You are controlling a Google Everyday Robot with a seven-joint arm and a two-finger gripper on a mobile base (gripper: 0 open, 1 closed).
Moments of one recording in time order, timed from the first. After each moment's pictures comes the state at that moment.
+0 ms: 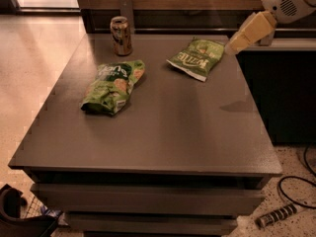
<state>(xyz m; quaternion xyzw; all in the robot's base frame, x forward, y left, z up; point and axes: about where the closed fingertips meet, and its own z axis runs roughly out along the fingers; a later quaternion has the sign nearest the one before) 0.630 -0.214 1.000 -0.47 0.79 0.03 0.39</state>
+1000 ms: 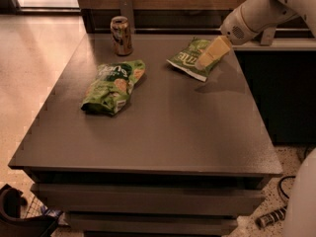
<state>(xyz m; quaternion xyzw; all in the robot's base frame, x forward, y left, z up) 0.708 -0.172 0.894 -0.47 0.81 0.11 0.33</state>
